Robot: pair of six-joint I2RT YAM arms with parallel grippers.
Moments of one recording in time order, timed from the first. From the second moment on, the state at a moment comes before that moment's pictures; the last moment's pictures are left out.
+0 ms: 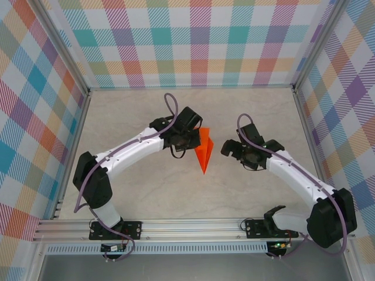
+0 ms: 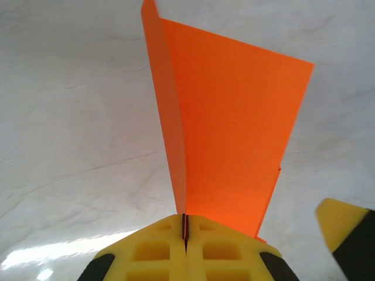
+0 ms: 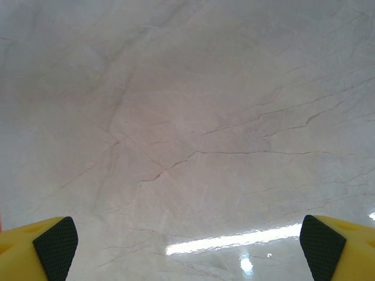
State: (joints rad) left arm -0.79 1.69 1.48 -0.76 0.00 -0.88; right arm 0.48 1.19 0.88 -0.74 0.03 0.85
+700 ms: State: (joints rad) left arm -0.70 1.71 0.83 0.09 0.28 -1.01; right arm 0.51 1.32 0.81 -0.44 -0.39 0.76
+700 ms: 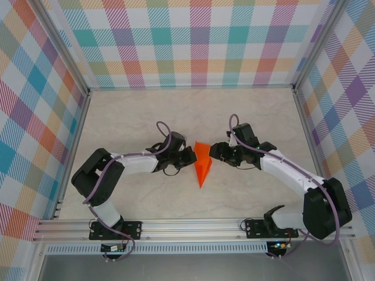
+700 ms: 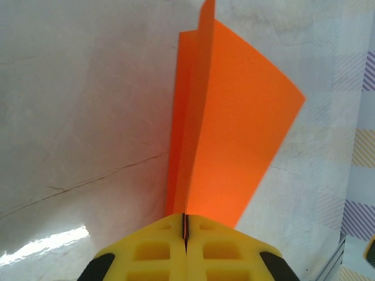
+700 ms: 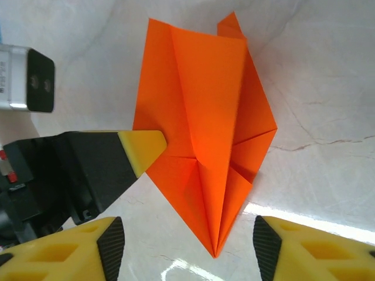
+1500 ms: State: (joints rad) left arm -0.68 1.71 0.73 0.18 0.24 -1.06; right arm 0.65 1.67 1.01 -0.48 -0.34 0.61
